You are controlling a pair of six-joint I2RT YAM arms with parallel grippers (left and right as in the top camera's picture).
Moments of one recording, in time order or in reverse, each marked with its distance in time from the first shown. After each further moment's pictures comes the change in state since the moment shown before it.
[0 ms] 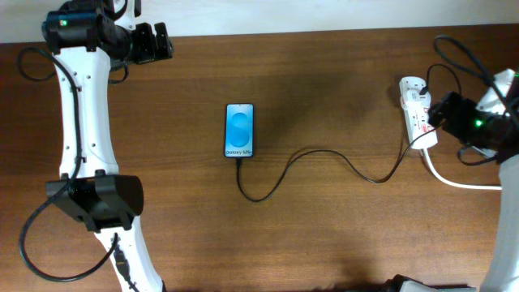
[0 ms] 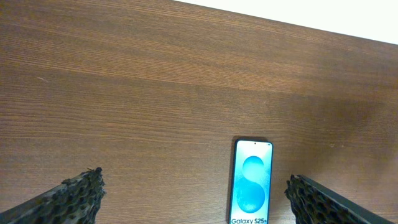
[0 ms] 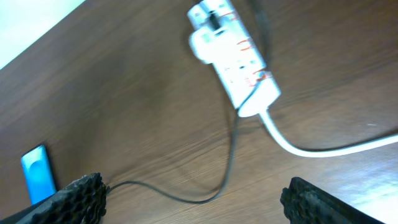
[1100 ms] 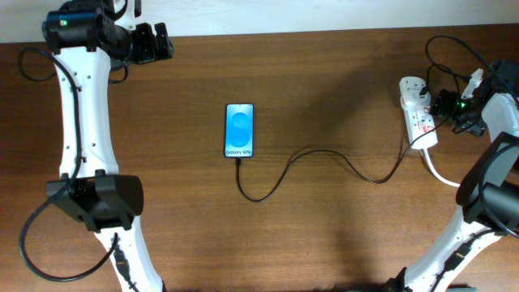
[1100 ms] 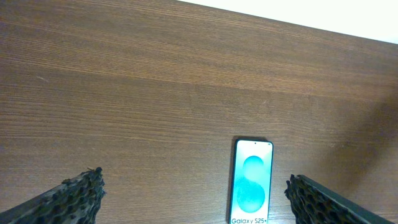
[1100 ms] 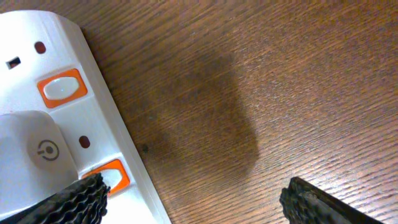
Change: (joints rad) left arm 0.000 0.000 -0.001 0.000 0.000 0.000; right arm -0.092 0.794 0.219 0.396 0.084 -0.196
